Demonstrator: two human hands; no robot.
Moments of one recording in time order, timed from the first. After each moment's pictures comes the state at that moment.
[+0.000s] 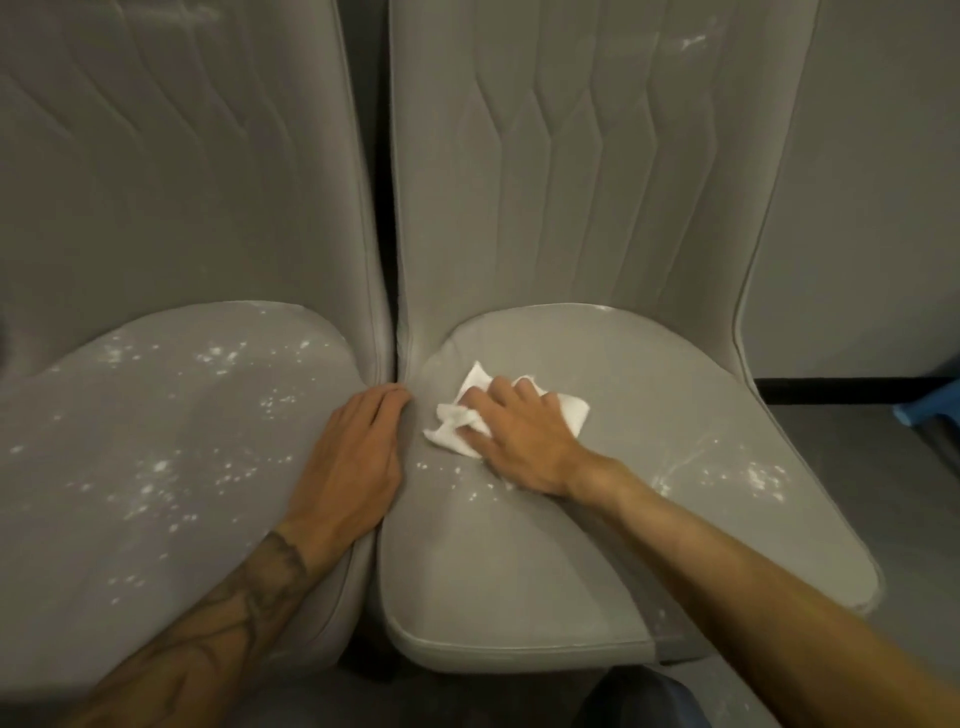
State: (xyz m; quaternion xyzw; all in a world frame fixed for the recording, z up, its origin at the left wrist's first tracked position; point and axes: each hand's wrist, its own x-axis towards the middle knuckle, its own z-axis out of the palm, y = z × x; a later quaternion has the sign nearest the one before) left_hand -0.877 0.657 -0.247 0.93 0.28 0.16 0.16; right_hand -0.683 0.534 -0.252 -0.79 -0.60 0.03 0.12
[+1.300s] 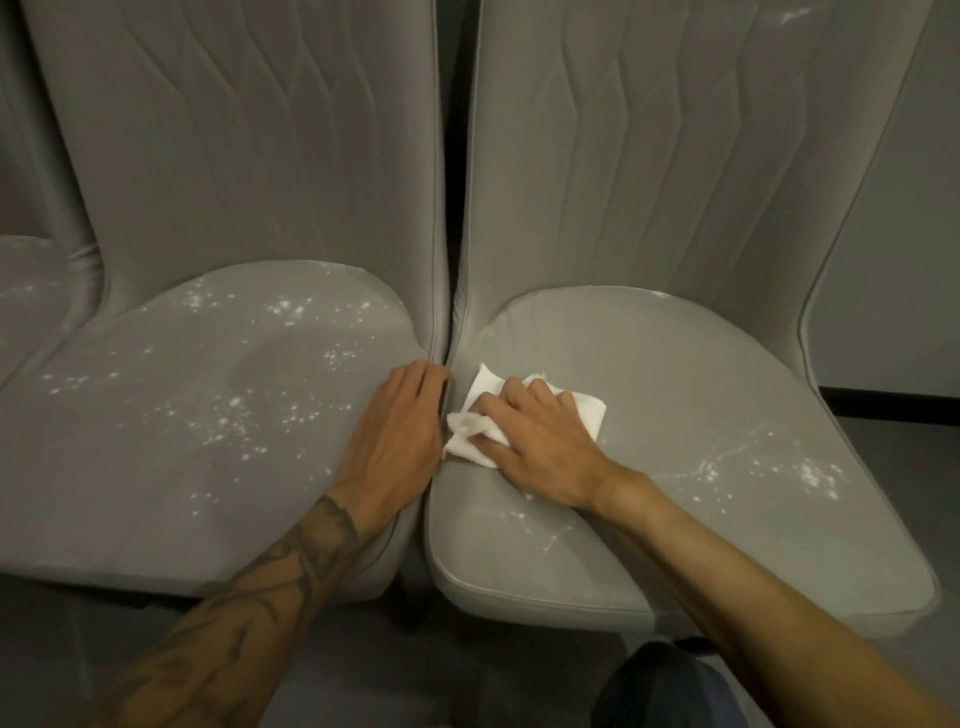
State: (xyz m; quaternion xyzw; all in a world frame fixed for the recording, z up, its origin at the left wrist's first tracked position) left_hand -0.894 0.644 -0.244 0.94 0.26 0.17 0.14; right_hand -0.741 0.523 -0.223 -0.76 -0.64 0.06 0.12
